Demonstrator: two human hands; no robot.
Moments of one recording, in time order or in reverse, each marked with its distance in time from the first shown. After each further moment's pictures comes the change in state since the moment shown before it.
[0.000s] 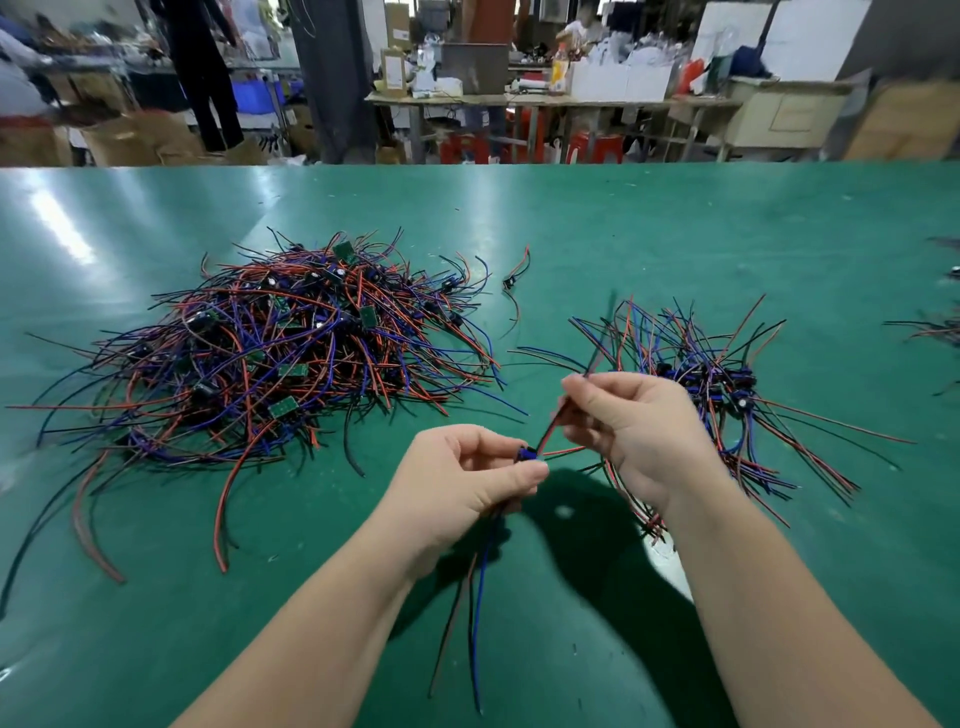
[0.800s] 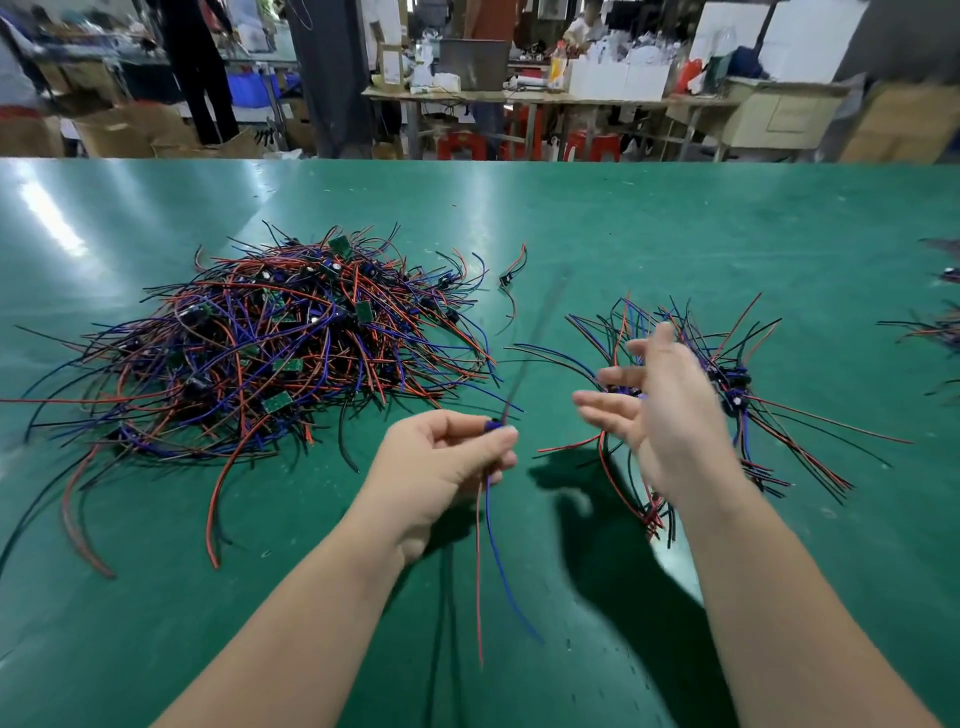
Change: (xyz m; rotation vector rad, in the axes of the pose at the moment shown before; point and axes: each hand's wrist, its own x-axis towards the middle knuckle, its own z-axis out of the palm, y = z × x) left_hand 0.006 0.002 -0.006 -0.112 0.125 -0.017; right_hand 0.006 -0.011 -0.007 0.025 0.209 -0.034
